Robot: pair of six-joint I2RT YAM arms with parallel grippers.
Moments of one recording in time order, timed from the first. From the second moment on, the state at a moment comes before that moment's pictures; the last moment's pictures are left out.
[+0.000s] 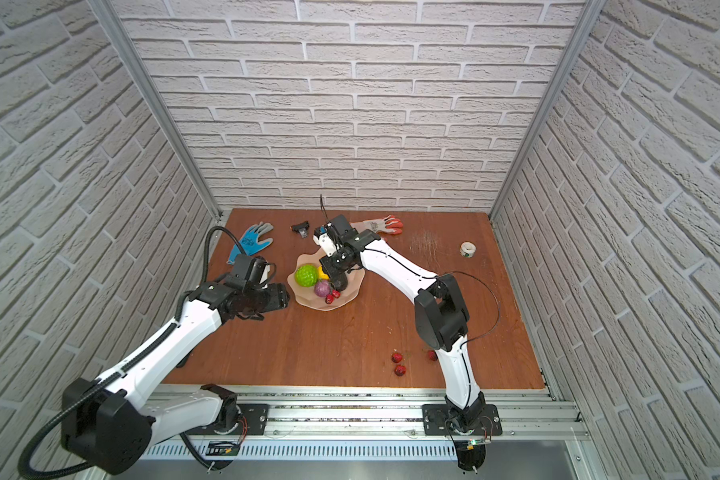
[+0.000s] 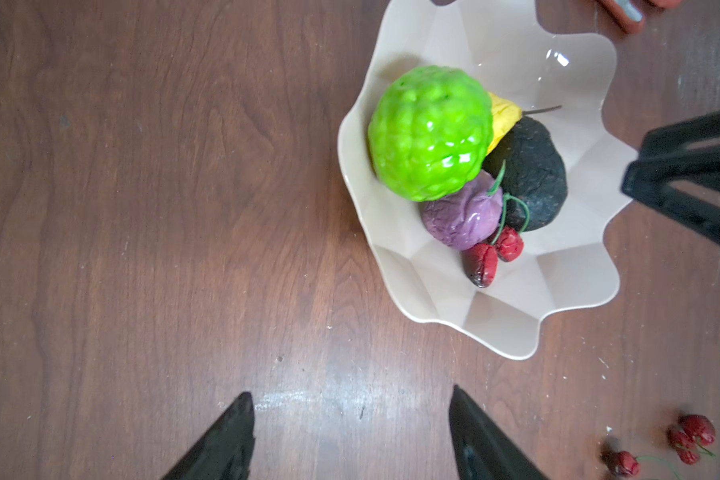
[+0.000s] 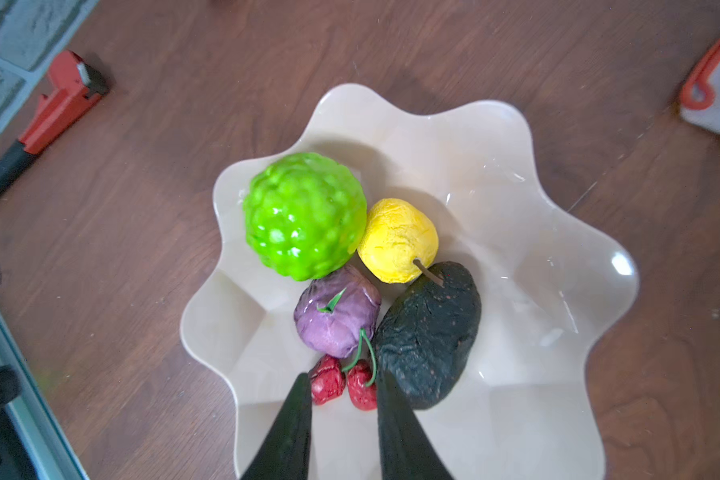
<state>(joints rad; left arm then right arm) -0.37 1.17 0.93 -0.77 0.03 -0.49 0.63 2.04 1.86 -0.80 -0.18 0.08</state>
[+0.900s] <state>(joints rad) -0.64 1.36 0.99 -0.68 0.11 -0.40 0.63 1.20 1.01 -0.96 -0.01 0.41</state>
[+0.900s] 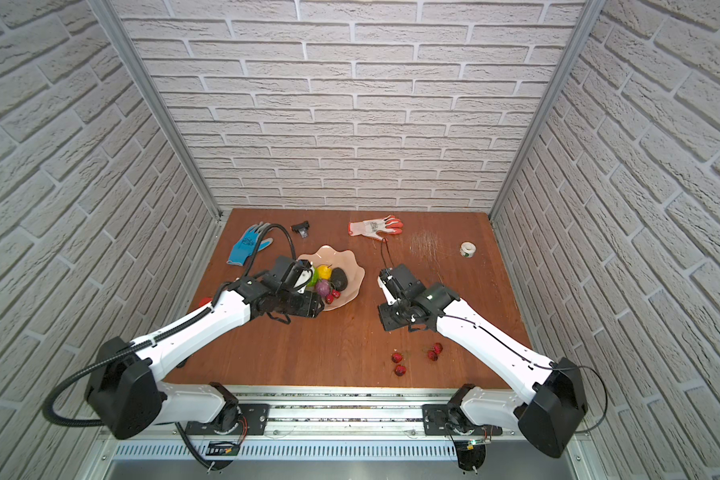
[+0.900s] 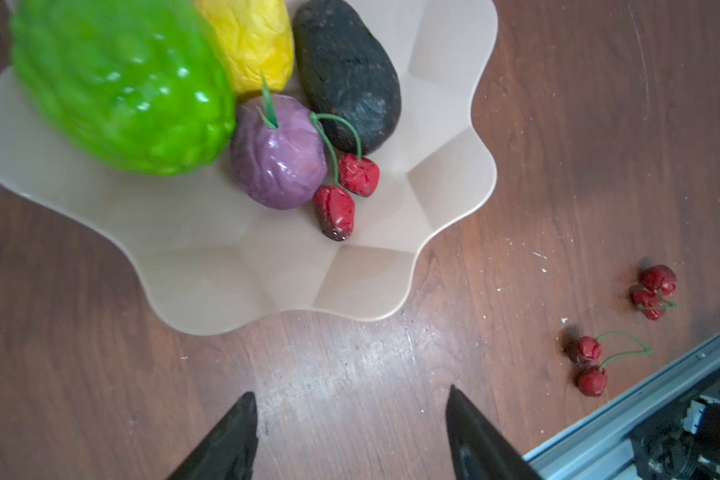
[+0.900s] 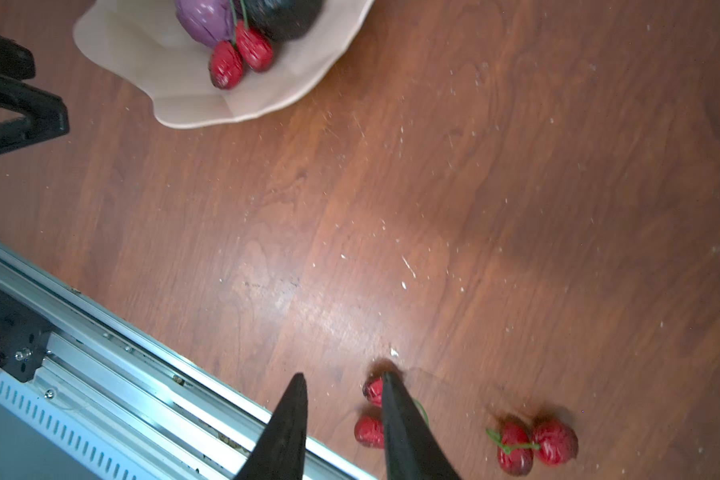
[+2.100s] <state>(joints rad) -0.65 1.41 0.93 -0.58 0.10 -0.47 0.69 1.05 0.66 -0.98 0.05 0.80</state>
